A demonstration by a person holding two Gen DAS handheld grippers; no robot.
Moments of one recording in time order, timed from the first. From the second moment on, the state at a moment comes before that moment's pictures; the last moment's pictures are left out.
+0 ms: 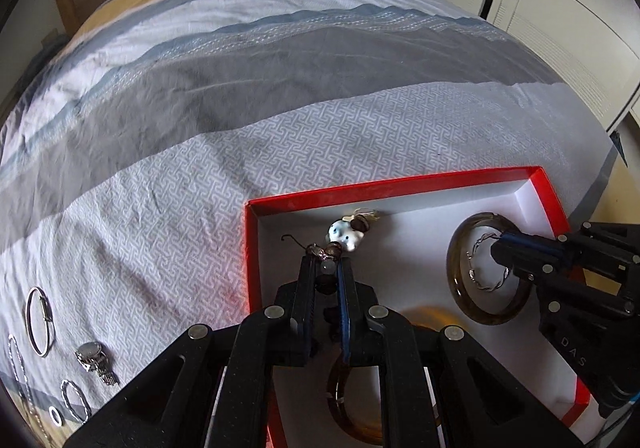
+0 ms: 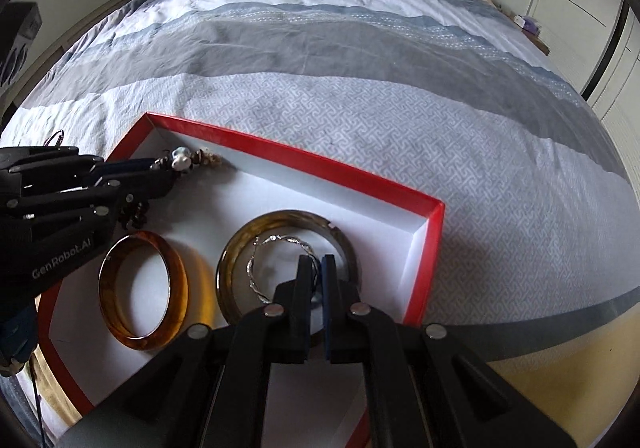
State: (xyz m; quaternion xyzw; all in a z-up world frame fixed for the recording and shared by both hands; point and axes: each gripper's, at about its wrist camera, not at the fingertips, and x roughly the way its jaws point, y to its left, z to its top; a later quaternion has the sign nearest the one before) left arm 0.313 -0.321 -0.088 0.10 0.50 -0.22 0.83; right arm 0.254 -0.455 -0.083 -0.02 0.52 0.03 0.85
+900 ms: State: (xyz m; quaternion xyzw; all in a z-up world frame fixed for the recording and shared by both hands) left arm 0.193 -0.193 0.157 0.09 0.33 -0.17 0.92; right arm 0.127 -0.448 0.116 0.01 0.40 -0.01 0.92
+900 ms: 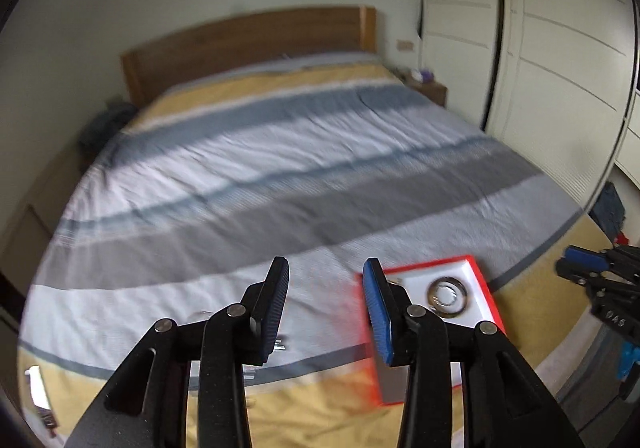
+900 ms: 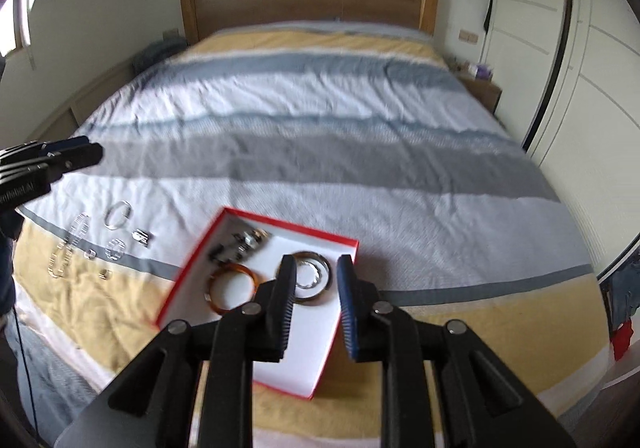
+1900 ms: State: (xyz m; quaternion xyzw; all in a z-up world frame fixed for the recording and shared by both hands) left arm 0.045 0.045 0.234 0.02 0.24 0.00 0.97; right arm 0.011 -0.327 0.233 -0.01 0.29 0.08 0.95
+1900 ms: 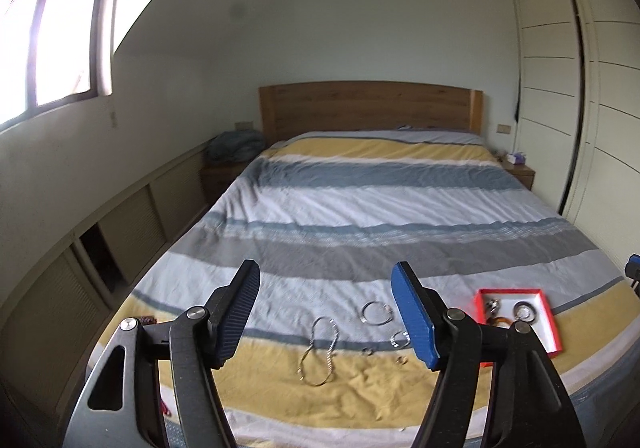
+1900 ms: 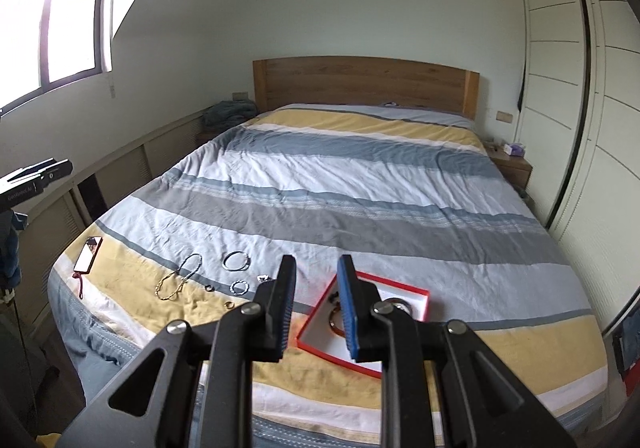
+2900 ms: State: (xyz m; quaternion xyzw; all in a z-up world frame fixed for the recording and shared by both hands) left arm 0.152 0.087 0.048 -0.02 0.41 0.04 0.91; right arm 0.140 -0.285 0.087 0.01 0.43 0.12 0.89
